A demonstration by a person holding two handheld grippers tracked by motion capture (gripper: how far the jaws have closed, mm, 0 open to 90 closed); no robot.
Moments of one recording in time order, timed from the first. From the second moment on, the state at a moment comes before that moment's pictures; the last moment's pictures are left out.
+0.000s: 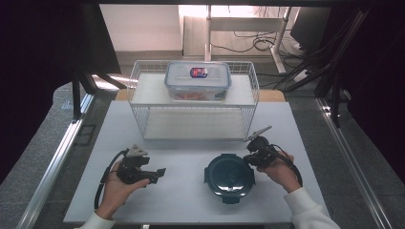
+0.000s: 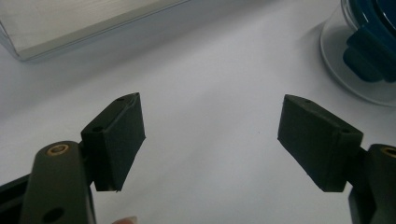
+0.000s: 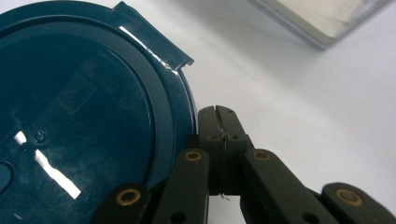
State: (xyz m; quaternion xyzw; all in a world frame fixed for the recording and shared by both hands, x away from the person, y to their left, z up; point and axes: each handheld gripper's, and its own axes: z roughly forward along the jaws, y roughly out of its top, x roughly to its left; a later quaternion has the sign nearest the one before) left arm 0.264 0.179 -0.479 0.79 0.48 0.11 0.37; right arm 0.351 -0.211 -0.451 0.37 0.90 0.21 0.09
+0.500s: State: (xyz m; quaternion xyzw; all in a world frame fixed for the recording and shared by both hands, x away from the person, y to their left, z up) left arm 0.264 0.180 -0.480 0.79 0.48 0.11 0.37; right arm 0.344 -0.191 -0.454 0.35 0.91 0.22 0.09
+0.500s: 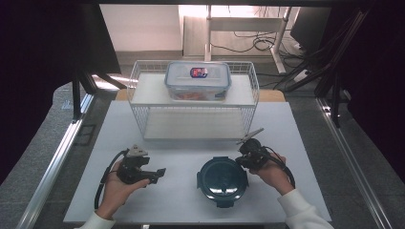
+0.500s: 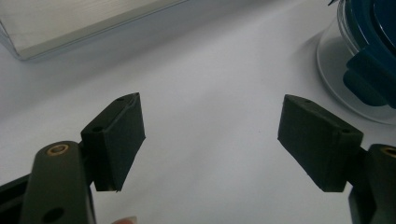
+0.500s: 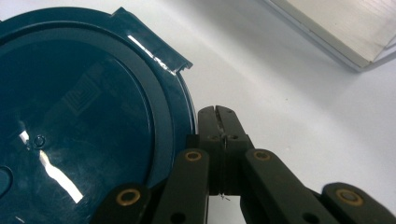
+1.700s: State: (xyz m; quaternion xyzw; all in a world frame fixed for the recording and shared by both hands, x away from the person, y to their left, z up) left arm 0.264 0.177 -0.476 0.79 0.47 0.08 0.38; right arm 0.296 -0.214 -0.469 0.35 0.91 0.19 0.07
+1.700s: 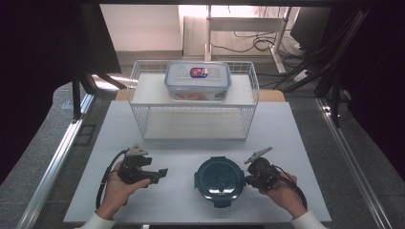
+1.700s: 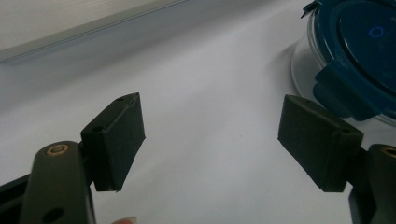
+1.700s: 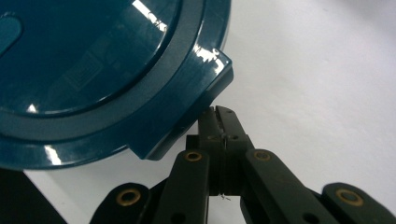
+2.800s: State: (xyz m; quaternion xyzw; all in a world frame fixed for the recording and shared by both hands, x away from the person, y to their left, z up) left arm 0.262 0.172 -0.476 0.78 0.48 0.08 0.39; right arm 0.291 -0.211 -0.456 0.34 0.88 0.31 0.08
